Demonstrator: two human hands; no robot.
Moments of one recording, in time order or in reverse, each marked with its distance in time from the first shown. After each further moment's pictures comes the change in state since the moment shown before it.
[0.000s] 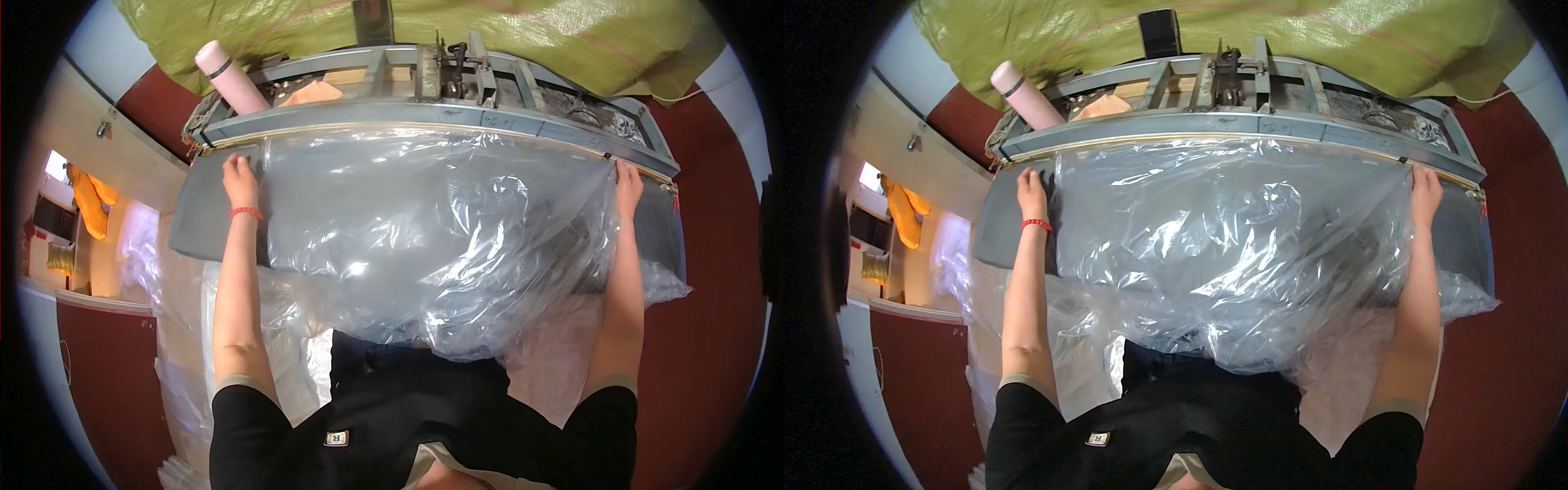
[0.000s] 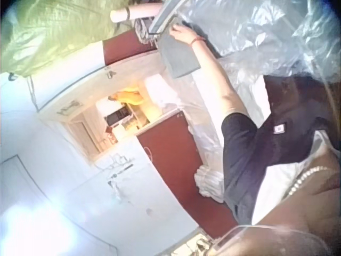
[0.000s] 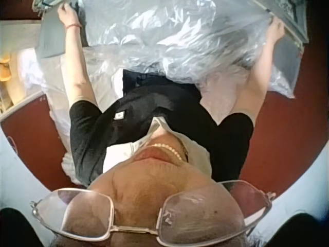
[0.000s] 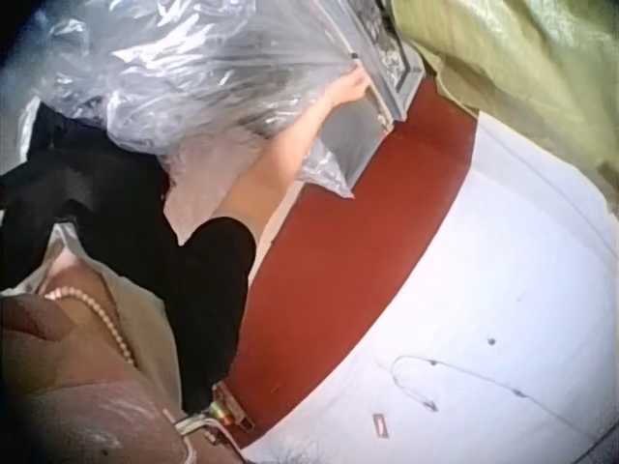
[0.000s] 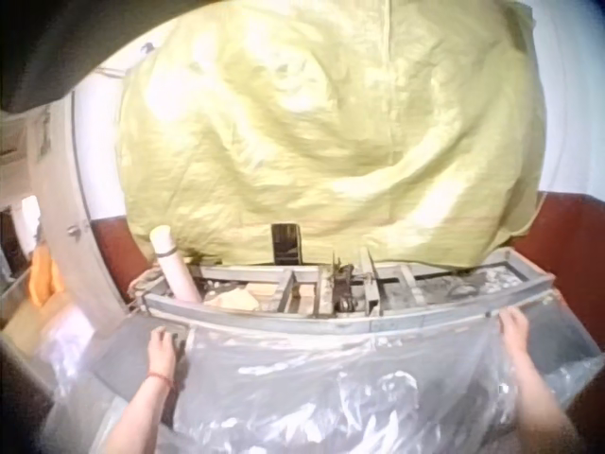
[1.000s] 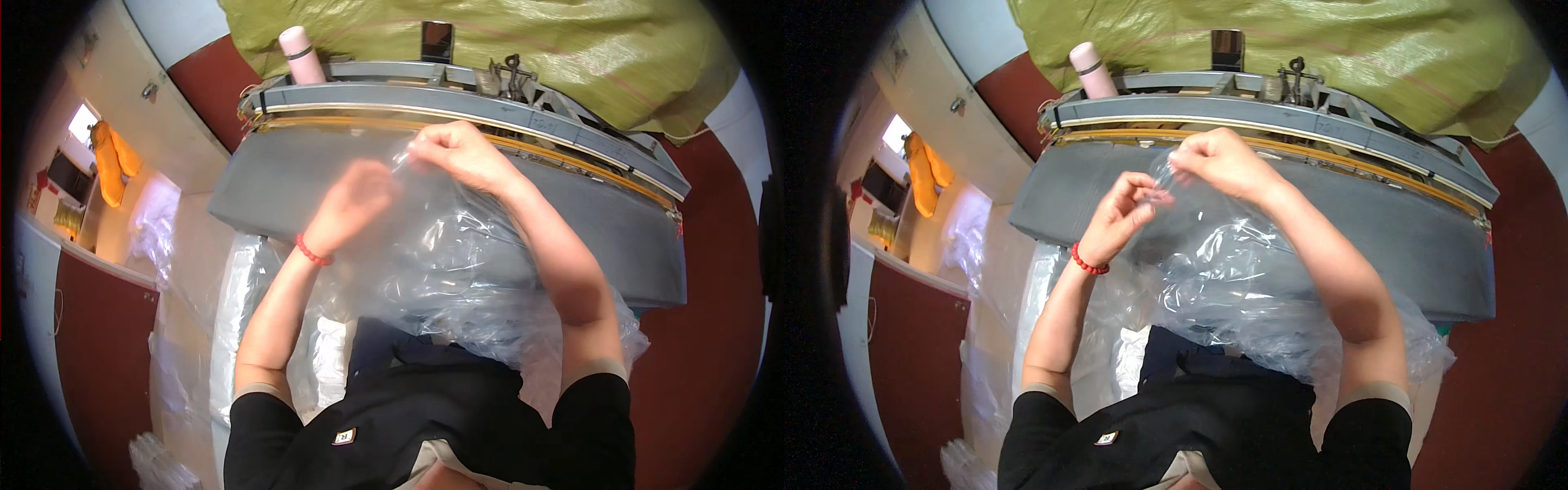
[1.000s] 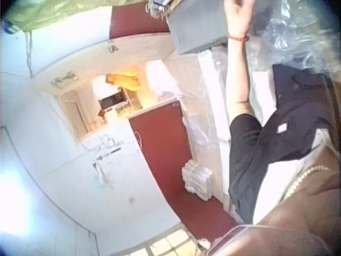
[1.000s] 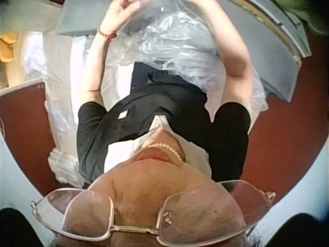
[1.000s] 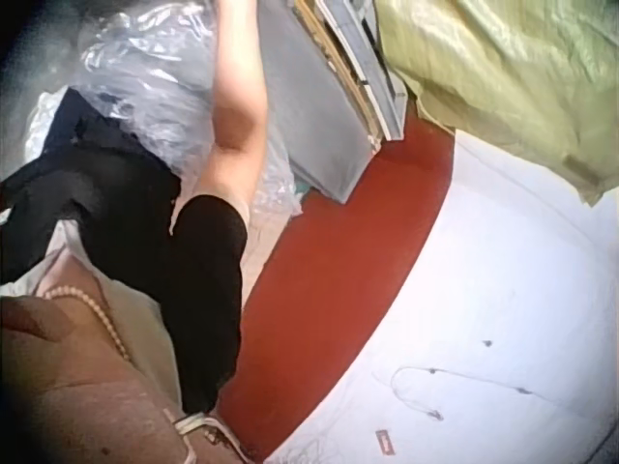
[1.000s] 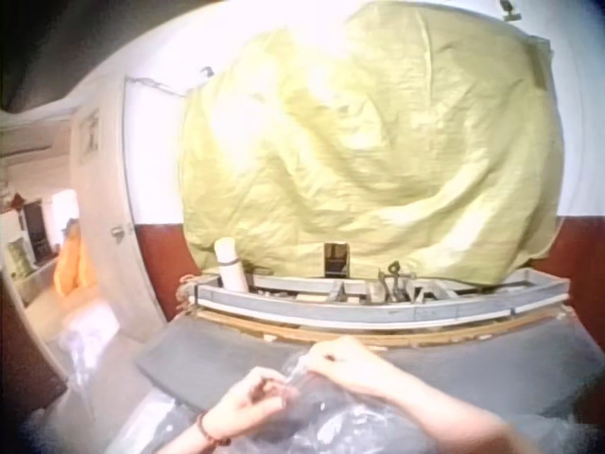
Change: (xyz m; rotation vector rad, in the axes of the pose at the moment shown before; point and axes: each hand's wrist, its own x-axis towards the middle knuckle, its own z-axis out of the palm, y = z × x) left_hand -0.104 0.171 -0.119 -0.852 -0.899 0.042; right_hand -0.179 -0.314 0.186 0.404 -1.412 -0.186
